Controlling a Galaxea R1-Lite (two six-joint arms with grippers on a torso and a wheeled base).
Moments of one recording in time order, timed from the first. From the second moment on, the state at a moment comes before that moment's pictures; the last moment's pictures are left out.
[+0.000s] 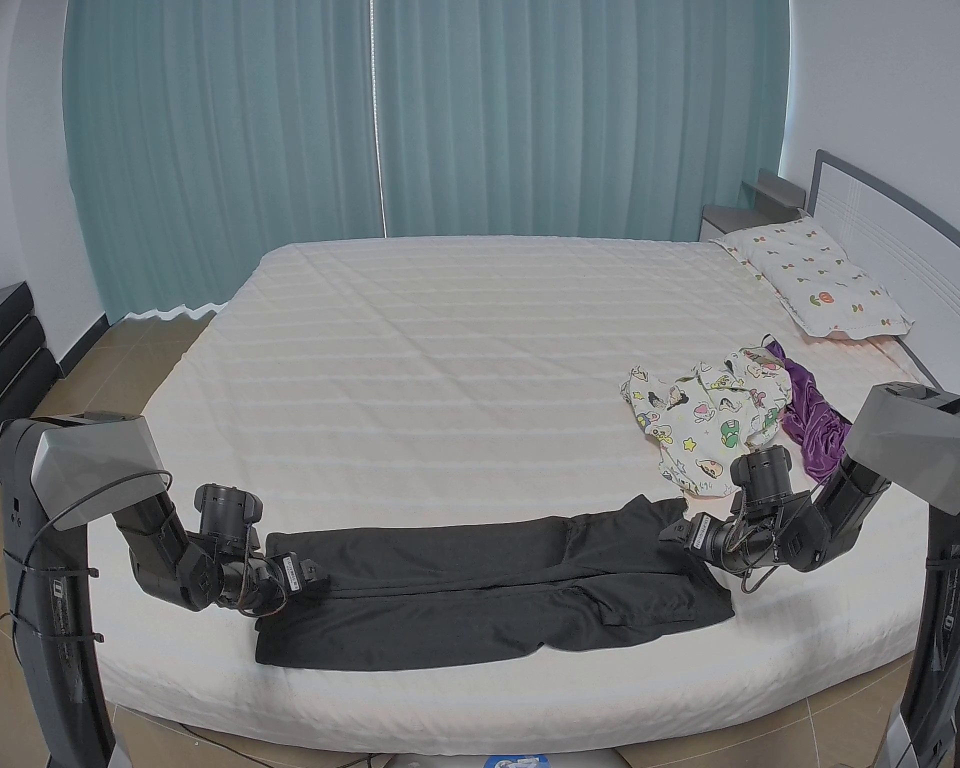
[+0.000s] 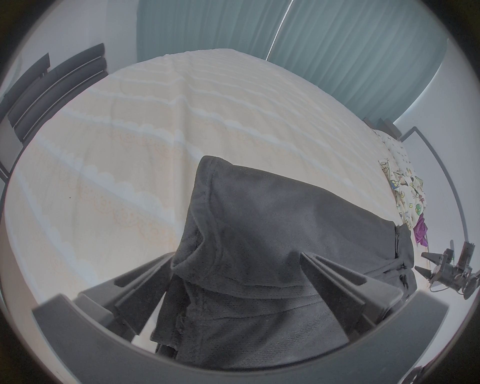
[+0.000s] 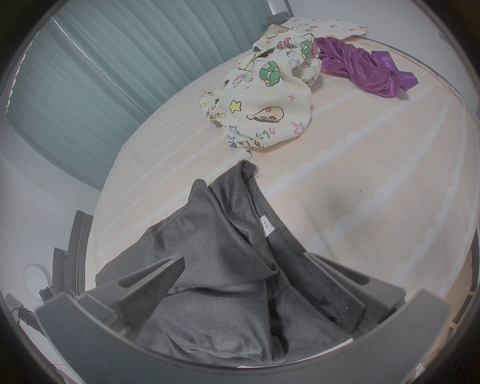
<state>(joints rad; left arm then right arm) -0.08 2.34 -0.74 -0.69 -0.07 -0.42 0.19 2.28 -0.84 -0.60 0.04 0.61</state>
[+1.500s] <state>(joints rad) 0.00 2.24 -0.70 -0.60 -0.08 -0.38 0.19 2.29 -0.83 -0.60 0.04 0.60</state>
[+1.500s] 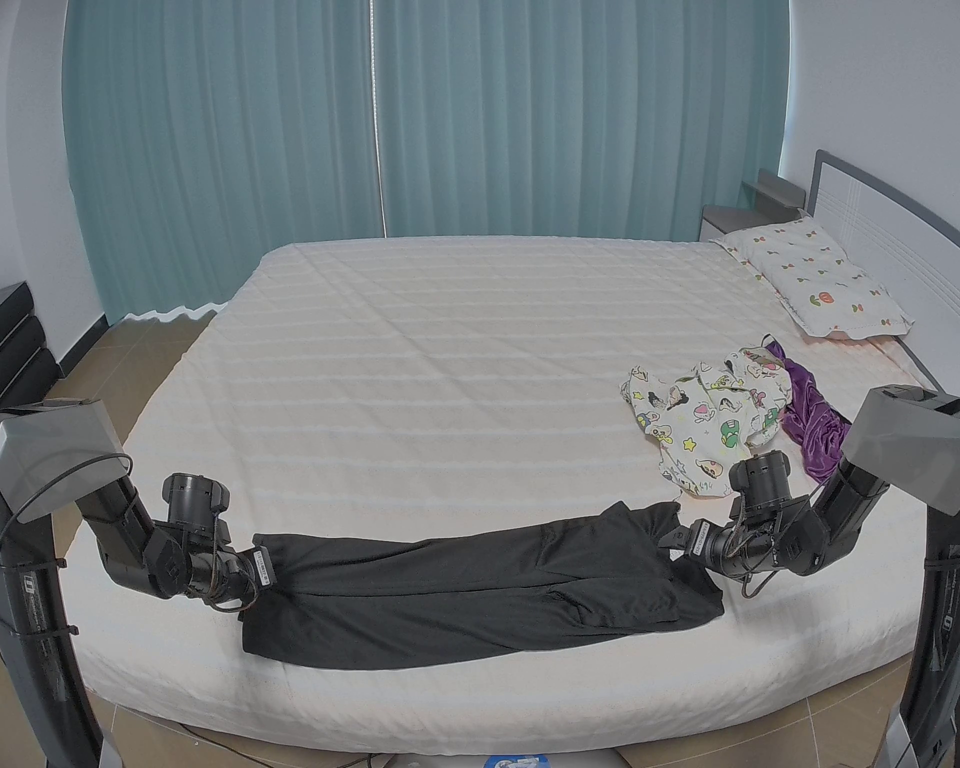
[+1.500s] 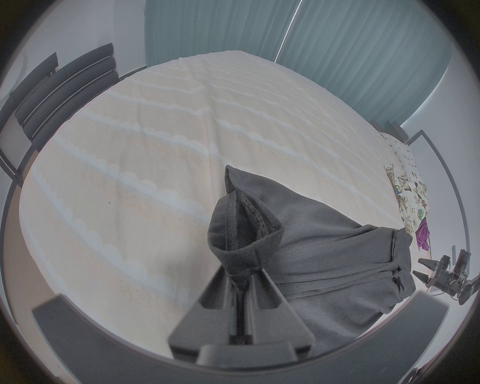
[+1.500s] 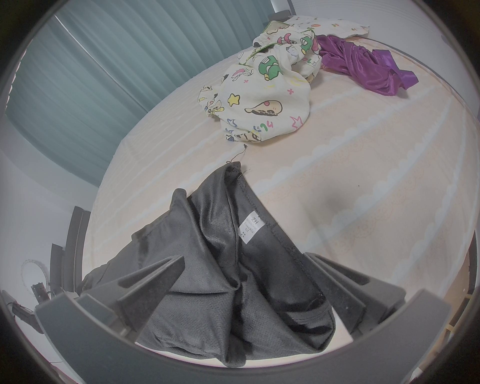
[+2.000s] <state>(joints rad) 0.00 2.24 -0.72 -0.61 -0.08 -0.39 0.19 2.28 -0.83 -0.60 0.04 0.60</state>
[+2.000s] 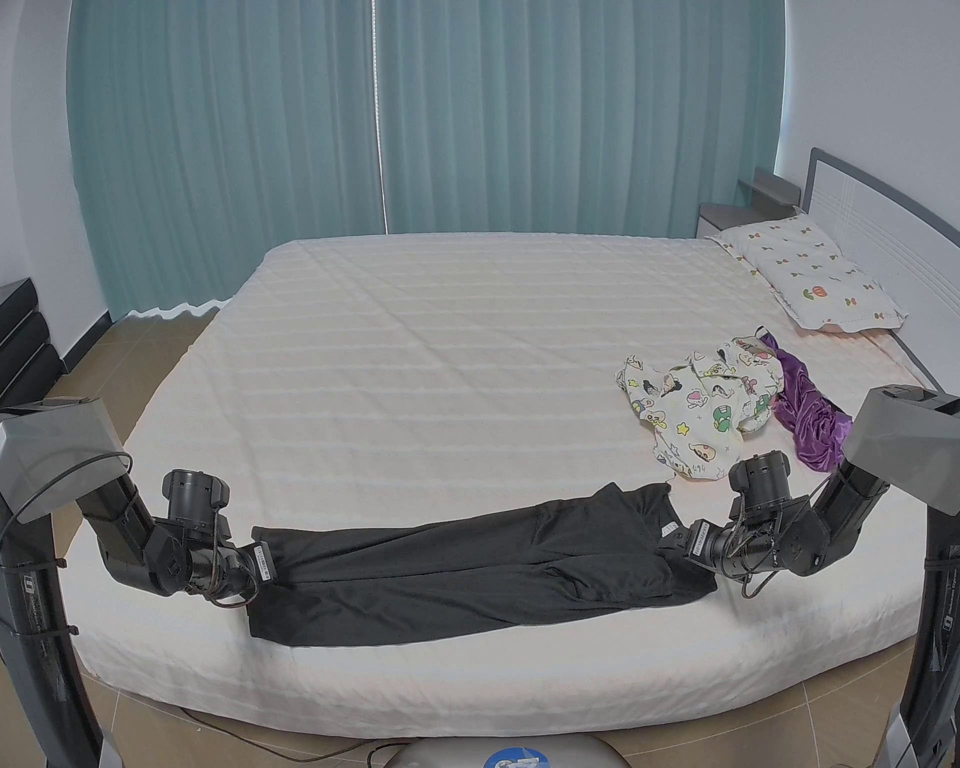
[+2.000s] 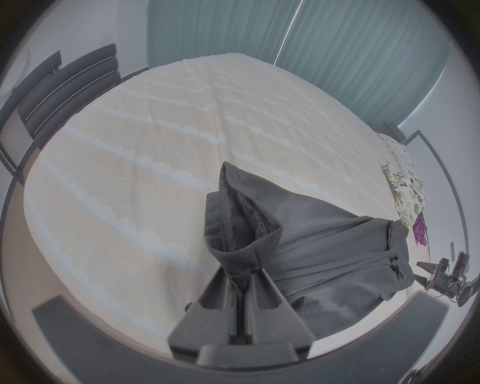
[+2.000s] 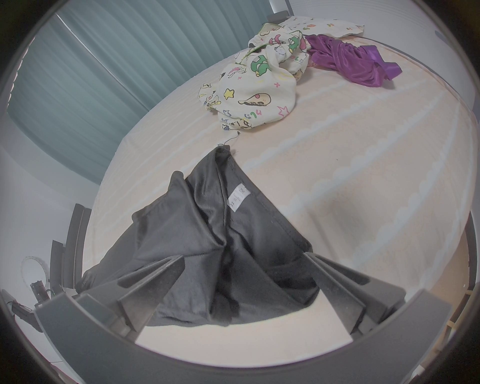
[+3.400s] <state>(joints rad) -0.11 2.22 -0.81 -0.61 -0.04 -0.59 0.19 2.29 -0.83 -0.60 0.04 0.59</state>
